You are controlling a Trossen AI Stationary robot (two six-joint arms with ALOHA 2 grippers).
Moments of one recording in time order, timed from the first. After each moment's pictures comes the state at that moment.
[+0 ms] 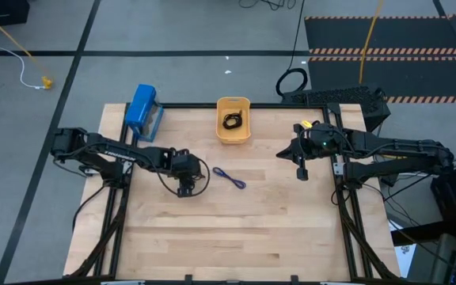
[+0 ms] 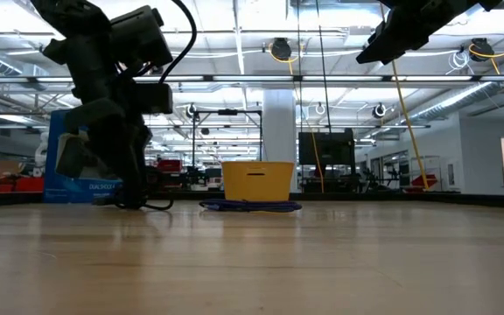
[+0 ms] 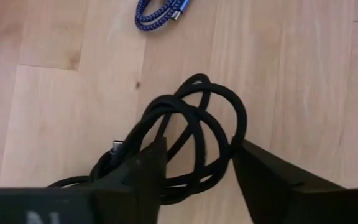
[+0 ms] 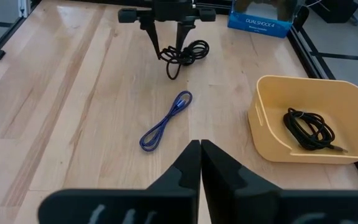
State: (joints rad) left arm 0.01 1.44 0.70 -0.39 -0.05 -0.07; right arm -0.14 0.86 0.75 -0.45 -0.08 -0.15
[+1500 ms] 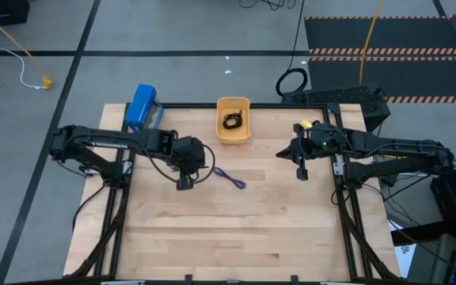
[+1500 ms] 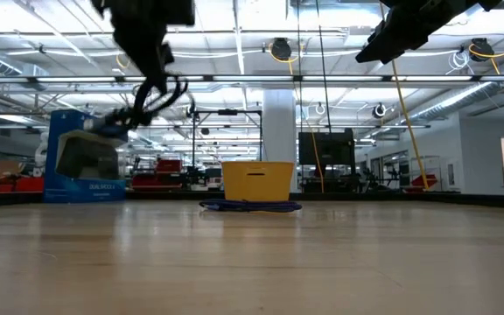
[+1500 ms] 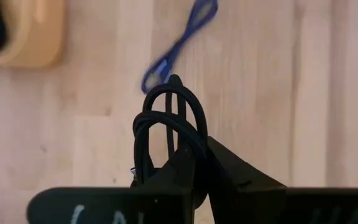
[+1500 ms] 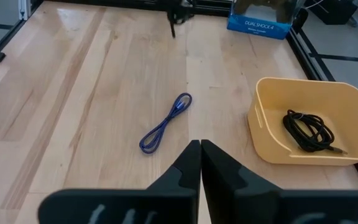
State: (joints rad) left arm 0.02 1.42 1.23 -0.94 0.00 -0.03; right arm -0.14 0.86 0.75 -0.44 -0.08 -0.14
